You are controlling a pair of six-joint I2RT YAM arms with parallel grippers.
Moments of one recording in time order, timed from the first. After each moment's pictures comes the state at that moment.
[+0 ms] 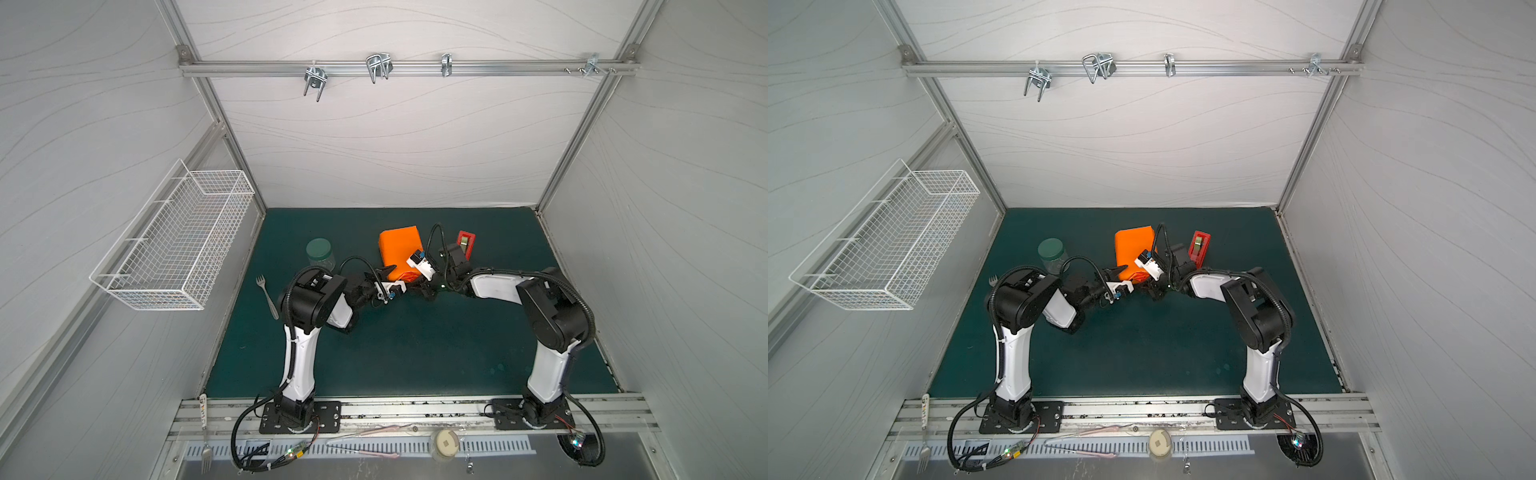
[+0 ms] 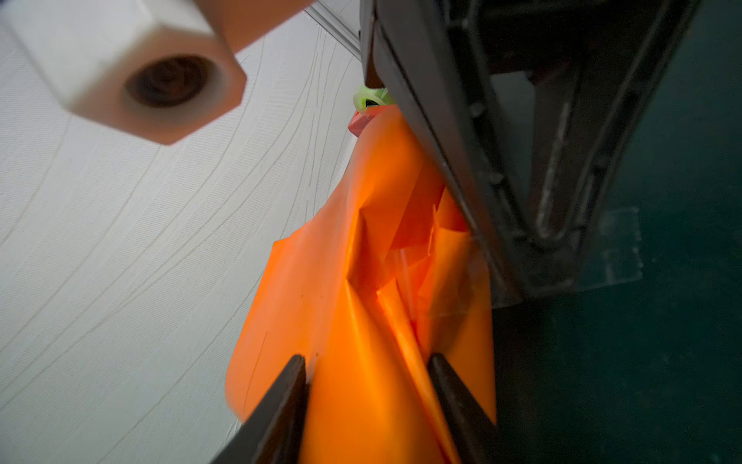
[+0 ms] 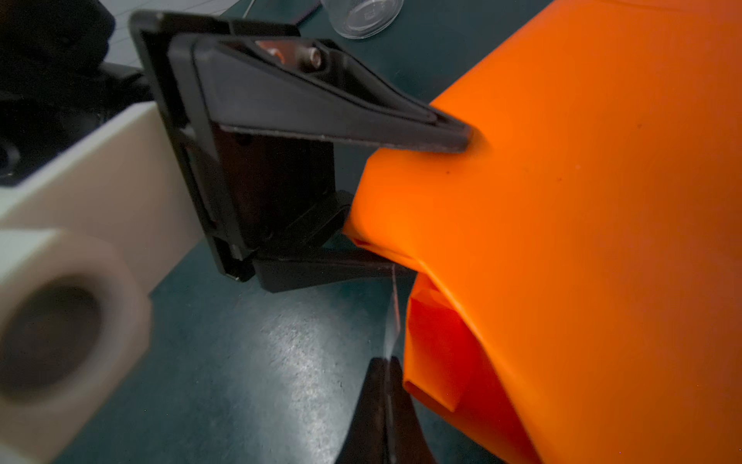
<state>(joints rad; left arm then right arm) -0.37 2.11 0.63 1.34 0.46 1.02 0.57 1.88 1.02 0.07 -0.65 -0.21</state>
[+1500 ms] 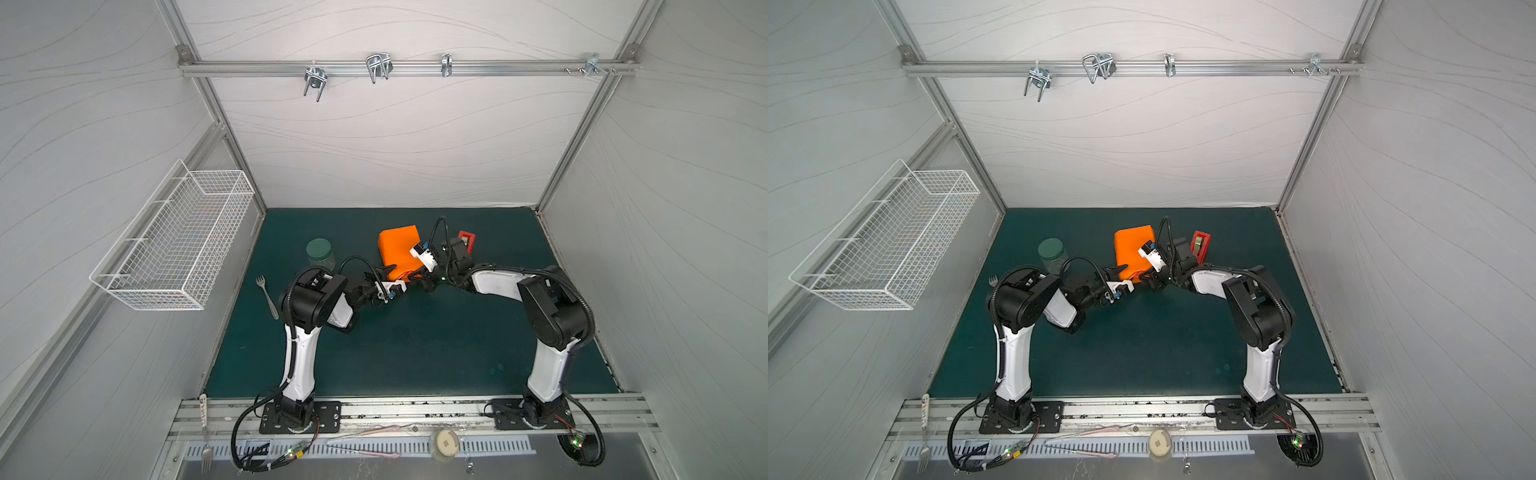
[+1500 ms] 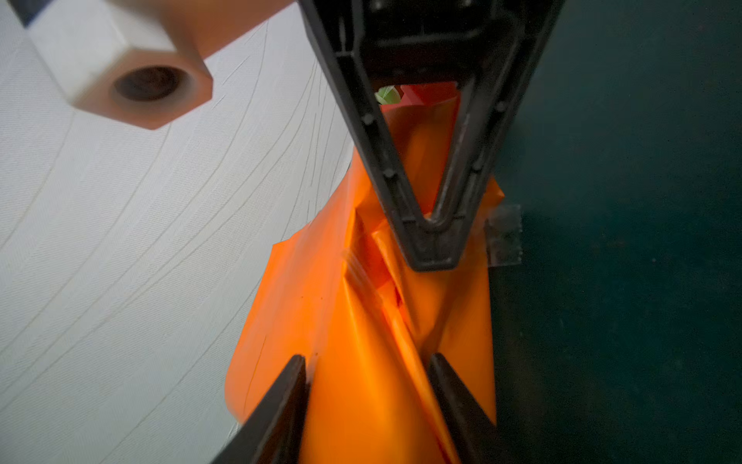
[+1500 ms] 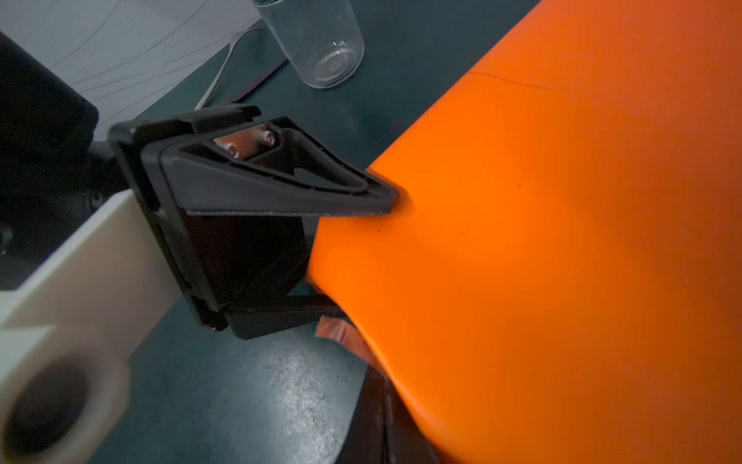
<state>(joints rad) -0.37 2.12 0.64 1.34 0.46 1.02 0.53 1.88 1.06 0.11 -0.63 -0.11</state>
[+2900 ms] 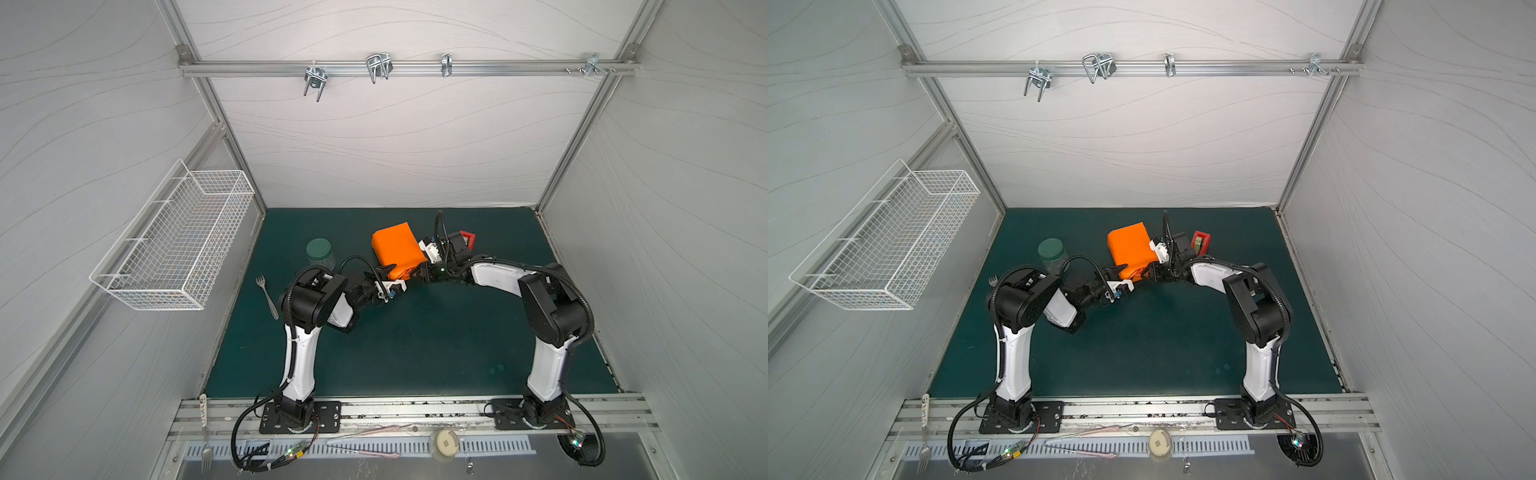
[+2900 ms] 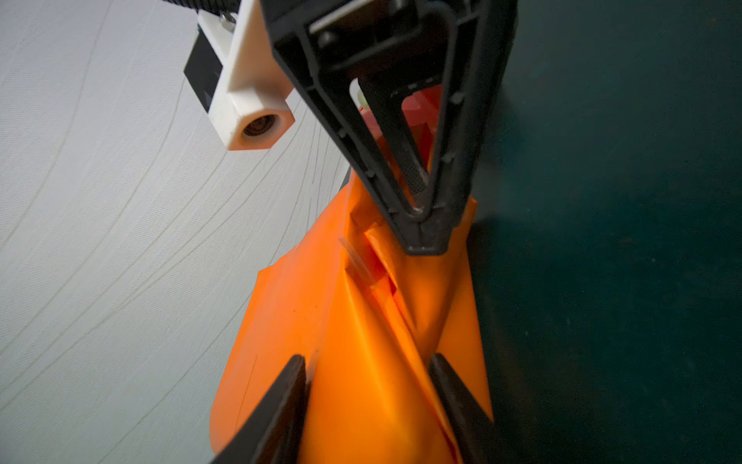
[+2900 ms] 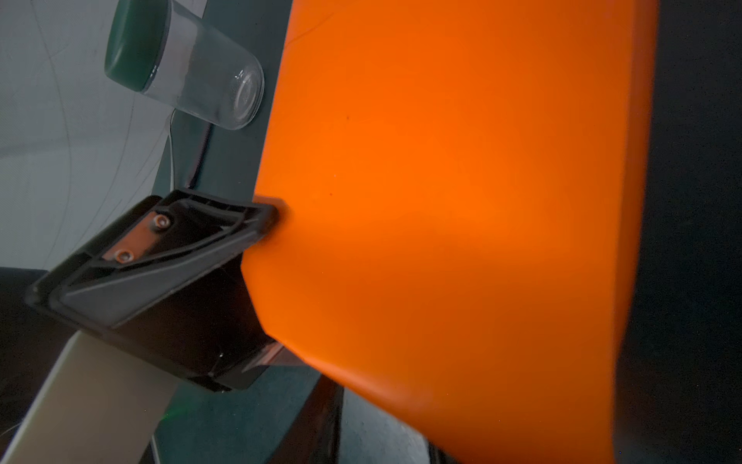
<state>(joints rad) -0.37 2.12 0.64 1.34 0.46 1.02 0.52 1.91 1.17 -0.11 -0.55 0.30</state>
